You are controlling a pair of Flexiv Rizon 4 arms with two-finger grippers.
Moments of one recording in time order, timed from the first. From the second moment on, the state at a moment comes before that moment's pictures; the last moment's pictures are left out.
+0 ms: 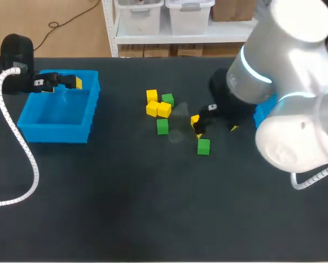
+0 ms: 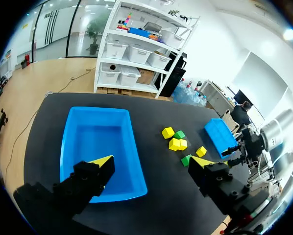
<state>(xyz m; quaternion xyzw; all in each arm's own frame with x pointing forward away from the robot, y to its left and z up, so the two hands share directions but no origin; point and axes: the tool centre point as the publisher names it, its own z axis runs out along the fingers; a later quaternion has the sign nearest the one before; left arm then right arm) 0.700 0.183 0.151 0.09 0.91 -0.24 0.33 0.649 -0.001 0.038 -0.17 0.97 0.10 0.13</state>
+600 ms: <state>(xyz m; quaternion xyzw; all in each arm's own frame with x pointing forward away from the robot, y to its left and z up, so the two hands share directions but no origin) 0.700 0.183 0.151 0.09 0.91 -0.24 0.33 0.655 0.012 -0.006 -0.14 0.99 0.03 0.09</state>
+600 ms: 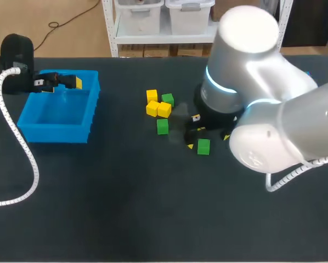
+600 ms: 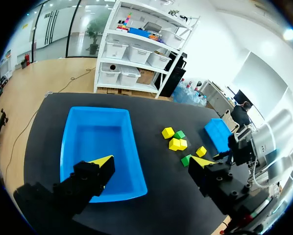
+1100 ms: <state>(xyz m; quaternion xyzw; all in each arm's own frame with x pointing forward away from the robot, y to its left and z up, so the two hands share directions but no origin) 0.700 0.183 0.151 0.09 0.91 -0.24 0.33 0.663 0.013 -0.013 -0.10 0.99 0.00 0.08</state>
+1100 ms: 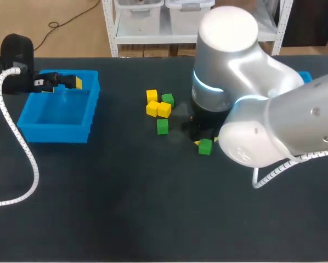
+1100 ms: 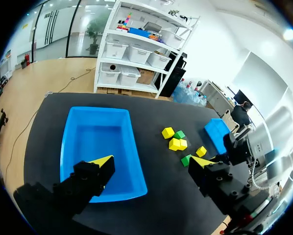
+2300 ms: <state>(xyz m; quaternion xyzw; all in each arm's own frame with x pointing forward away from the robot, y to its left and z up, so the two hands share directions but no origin) 0.701 0.183 0.151 0.09 0.91 -0.24 0.33 0.659 0.002 0.032 -0.18 0.97 -0.01 0.13</state>
